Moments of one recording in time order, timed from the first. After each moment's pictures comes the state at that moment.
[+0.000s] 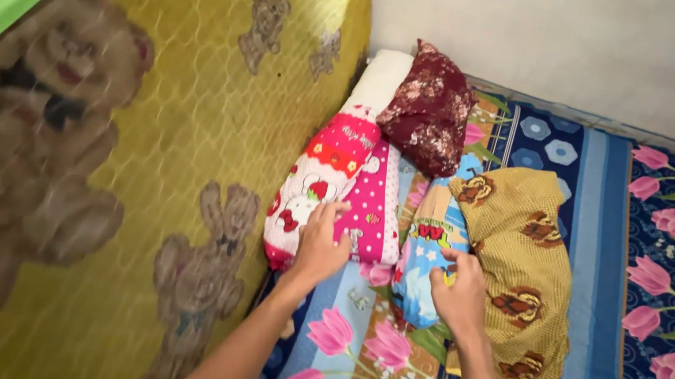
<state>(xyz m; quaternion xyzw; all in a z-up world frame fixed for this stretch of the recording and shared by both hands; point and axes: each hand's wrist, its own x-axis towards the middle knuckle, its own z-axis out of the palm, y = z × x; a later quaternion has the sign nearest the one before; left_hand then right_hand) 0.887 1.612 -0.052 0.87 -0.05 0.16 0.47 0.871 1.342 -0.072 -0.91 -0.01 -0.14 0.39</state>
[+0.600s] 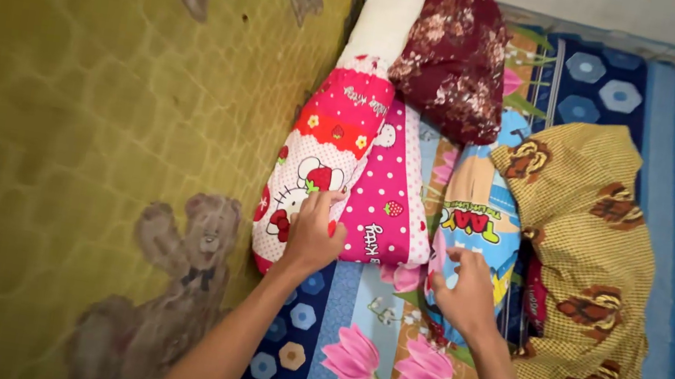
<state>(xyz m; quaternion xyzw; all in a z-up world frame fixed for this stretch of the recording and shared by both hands) 1.078 1.698 -0.310 0.90 -0.07 0.10 0.42 1.022 1.404 -0.342 -0.94 0.01 -0.06 0.35</state>
